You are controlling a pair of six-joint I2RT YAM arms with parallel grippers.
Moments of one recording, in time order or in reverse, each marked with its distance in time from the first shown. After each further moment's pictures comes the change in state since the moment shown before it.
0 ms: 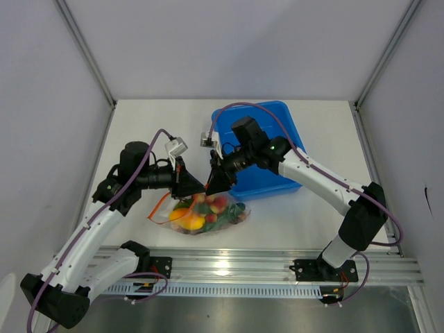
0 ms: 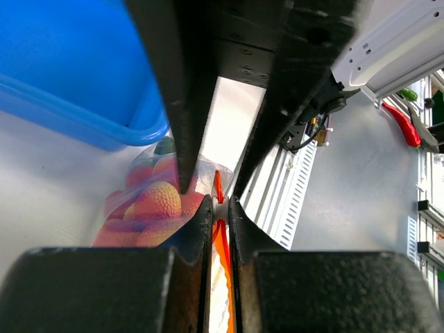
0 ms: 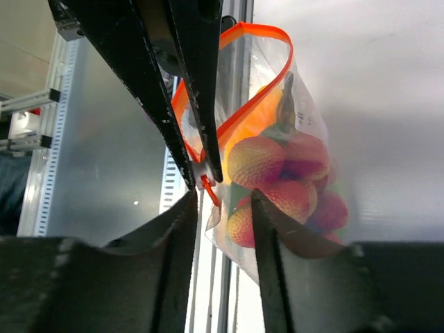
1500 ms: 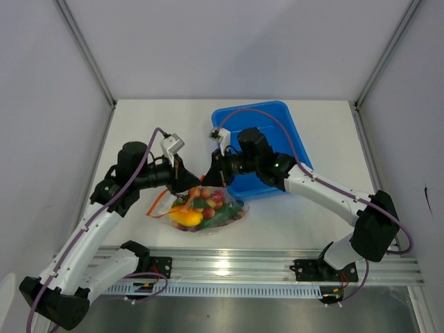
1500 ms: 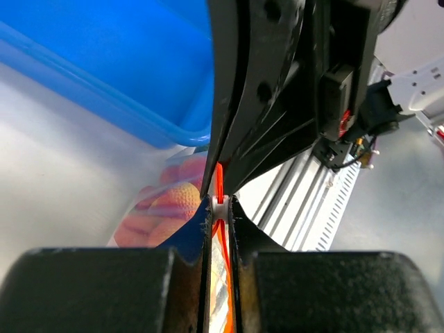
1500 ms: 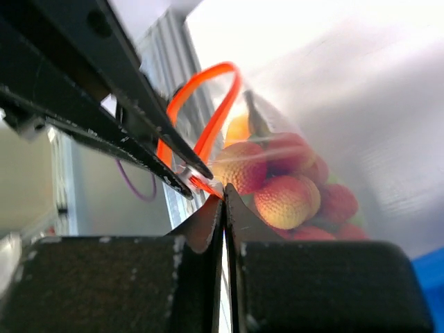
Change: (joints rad) left arm 0.003 -0.015 0.010 -0.019 -0.159 0.005; right arm 0.035 -0.097 -0.222 0.381 0.305 0.455
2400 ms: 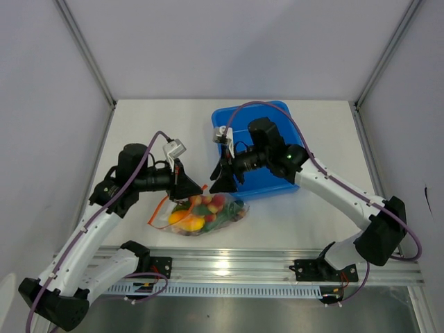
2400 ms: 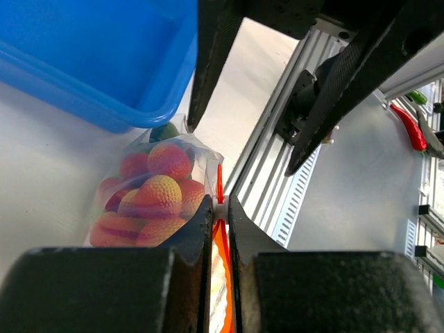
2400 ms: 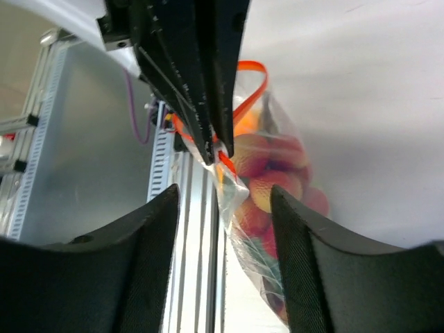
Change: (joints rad) left arm -0.004 -0.011 0.005 -0.064 0.103 -0.010; right arm -0.063 -0.072 0.064 -0.159 -0.238 -0.367
